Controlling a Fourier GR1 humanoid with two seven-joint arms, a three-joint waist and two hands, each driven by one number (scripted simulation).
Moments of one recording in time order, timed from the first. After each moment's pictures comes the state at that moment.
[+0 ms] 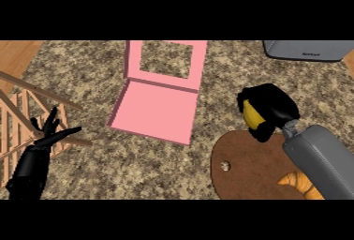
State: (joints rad) left arm 0.11 0.52 -0.24 -1.64 0.13 0.42 -0.11; right arm -0.53 -0.50 0.49 -1.29 0.76 0.14 0.09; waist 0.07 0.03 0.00
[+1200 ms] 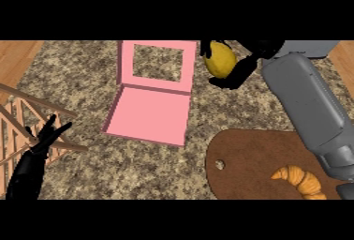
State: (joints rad) left arm 0.15 0.54 -0.24 -1.63 0.09 0.42 -0.04; right arm -1.04 -0.30 0.19 -0.86 0.36 0.32 -0.56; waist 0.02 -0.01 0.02
